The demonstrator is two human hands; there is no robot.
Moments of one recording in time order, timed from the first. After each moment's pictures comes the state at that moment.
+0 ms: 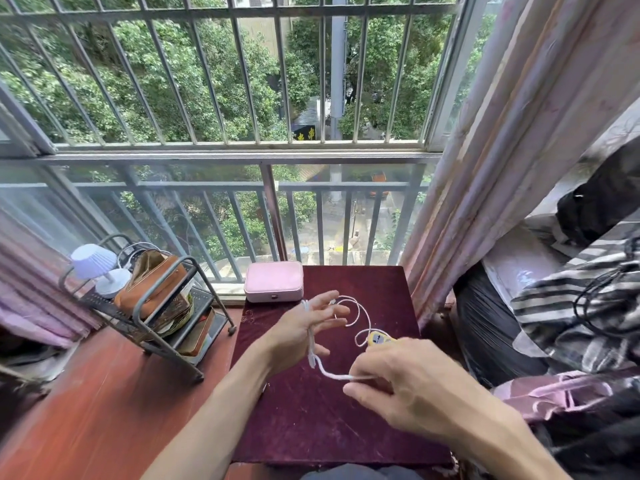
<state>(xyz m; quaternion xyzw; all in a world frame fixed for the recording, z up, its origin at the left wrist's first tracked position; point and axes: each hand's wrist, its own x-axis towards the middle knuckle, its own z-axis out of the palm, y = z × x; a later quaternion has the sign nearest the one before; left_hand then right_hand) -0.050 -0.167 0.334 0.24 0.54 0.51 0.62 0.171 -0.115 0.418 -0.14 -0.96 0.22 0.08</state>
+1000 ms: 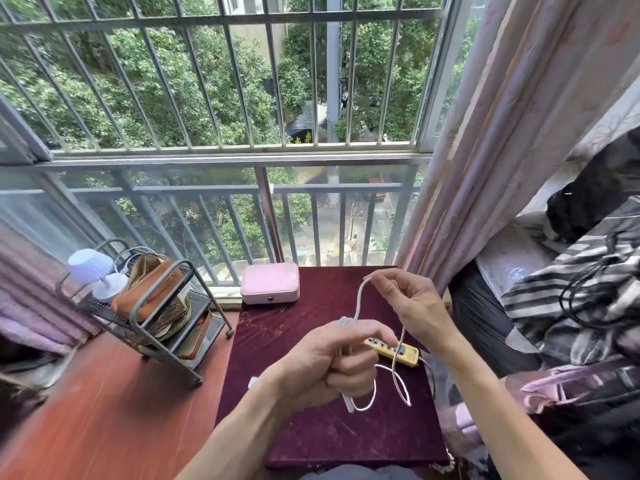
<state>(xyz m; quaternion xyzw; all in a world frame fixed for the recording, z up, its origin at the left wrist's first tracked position) 0.025 -0.189 0.397 0.28 0.24 0.51 0.78 0.151 -0.032 0.365 -0.29 -0.72 0.54 0.33</state>
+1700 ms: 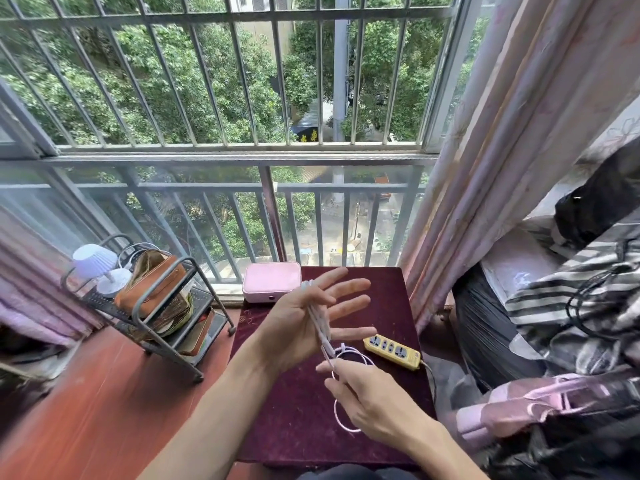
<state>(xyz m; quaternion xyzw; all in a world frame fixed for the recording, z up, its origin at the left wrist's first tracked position) -0.021 -0.161 0.386 0.18 0.29 0.63 0.70 0.160 -0.126 0.313 -0.23 -0.89 0.40 0.07</state>
